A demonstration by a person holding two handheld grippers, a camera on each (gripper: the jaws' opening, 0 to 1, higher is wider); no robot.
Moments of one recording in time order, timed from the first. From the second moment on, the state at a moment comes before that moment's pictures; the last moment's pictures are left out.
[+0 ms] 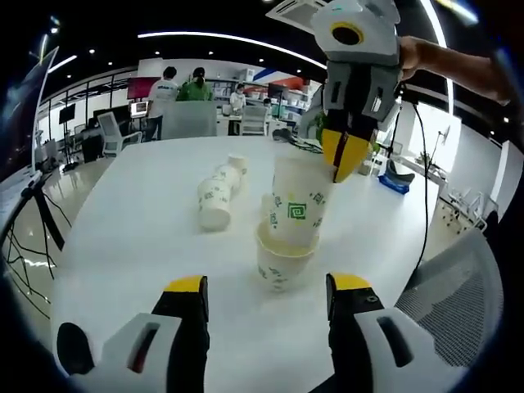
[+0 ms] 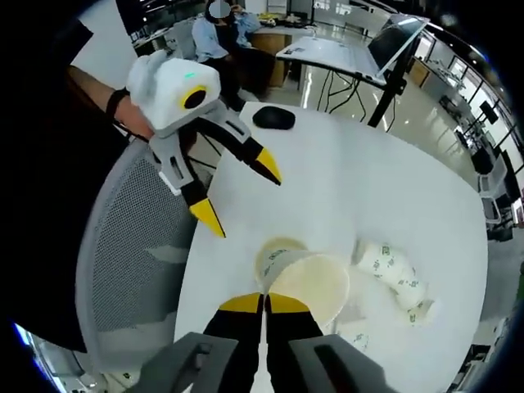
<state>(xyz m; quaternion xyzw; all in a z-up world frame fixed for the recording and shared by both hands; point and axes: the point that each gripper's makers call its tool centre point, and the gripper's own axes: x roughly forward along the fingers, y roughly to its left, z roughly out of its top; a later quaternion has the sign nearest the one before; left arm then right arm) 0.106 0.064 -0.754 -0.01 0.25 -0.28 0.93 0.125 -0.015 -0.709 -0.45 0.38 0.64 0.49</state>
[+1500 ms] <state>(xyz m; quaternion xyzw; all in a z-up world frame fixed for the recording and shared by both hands) 0.106 0.064 -0.752 -0.01 0.25 -0.28 0.93 0.114 -0.007 -0.775 -0.48 0.44 0.61 0.45</state>
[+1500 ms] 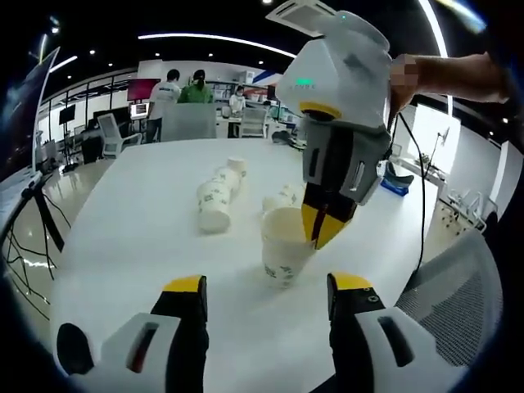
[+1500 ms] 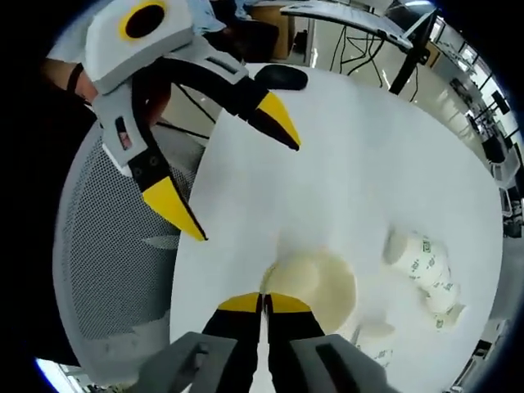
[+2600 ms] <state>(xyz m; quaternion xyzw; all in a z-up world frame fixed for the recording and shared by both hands) 0.104 0.061 -0.754 0.00 0.25 -0.28 0.93 0.120 -0.012 -0.751 -0.40 0.44 0.62 0.51</state>
